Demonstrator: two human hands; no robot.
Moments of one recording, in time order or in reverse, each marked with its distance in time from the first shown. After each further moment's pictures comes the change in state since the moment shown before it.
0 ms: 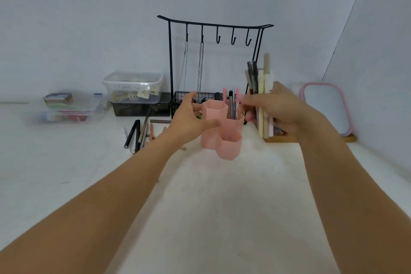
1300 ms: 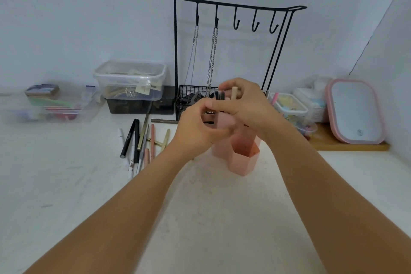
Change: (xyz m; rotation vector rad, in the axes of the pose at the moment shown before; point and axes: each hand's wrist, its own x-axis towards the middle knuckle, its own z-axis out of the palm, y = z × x) left_hand 0.022 -0.031 0.004 -0.213 -0.025 0.172; right_hand 0.079 0.021 0.072 -0.157 0.097 -0.048
